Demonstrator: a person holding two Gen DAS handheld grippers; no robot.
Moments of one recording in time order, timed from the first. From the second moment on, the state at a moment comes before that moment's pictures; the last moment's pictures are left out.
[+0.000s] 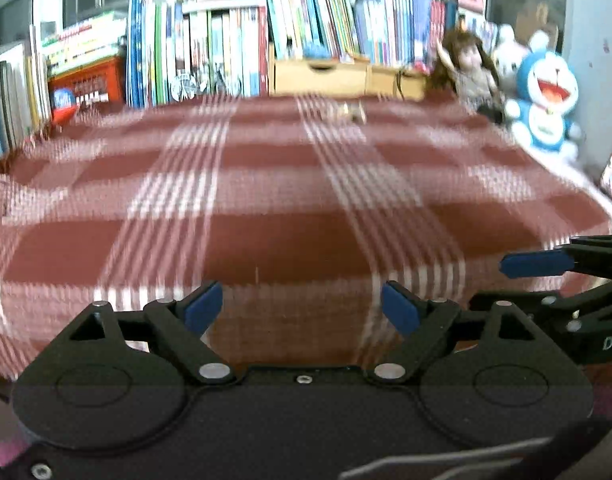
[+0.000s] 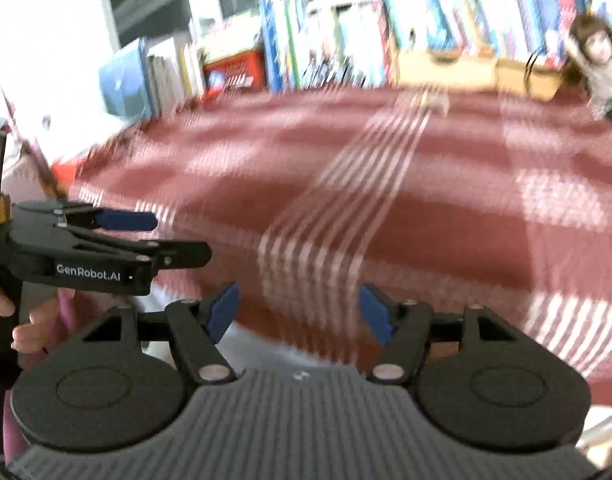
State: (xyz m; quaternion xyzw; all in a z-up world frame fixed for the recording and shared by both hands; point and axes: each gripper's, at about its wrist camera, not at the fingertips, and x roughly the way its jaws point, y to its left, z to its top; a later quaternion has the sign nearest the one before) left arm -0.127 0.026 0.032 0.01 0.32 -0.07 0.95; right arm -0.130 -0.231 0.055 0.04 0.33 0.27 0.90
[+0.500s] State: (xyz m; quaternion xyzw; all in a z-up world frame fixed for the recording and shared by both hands) left arm 0.030 -0.019 0.081 0.01 0.27 -0.09 0.96; right arm 0.000 -0.273 0.120 0.10 0.31 0.17 0.93
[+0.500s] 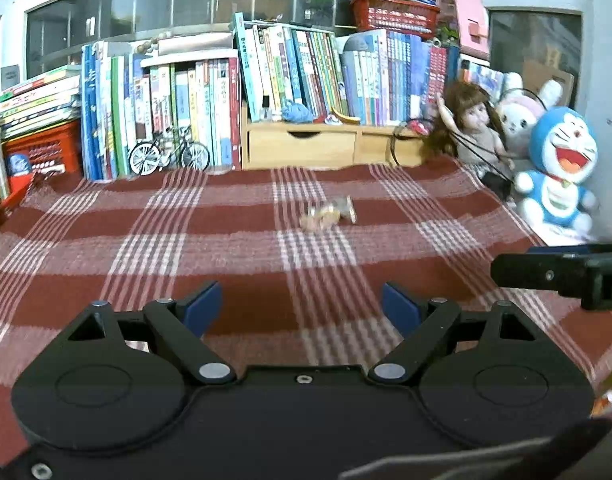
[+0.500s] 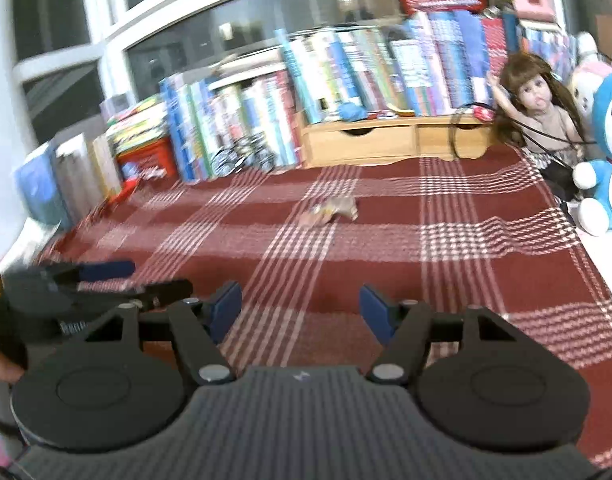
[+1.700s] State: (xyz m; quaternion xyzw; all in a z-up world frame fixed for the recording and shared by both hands) left arm 0.232 -0.075 -0.006 -0.01 0.29 -0.05 0.95; right arm 0.242 -0.262 0.027 0.27 0.39 0.12 0.87
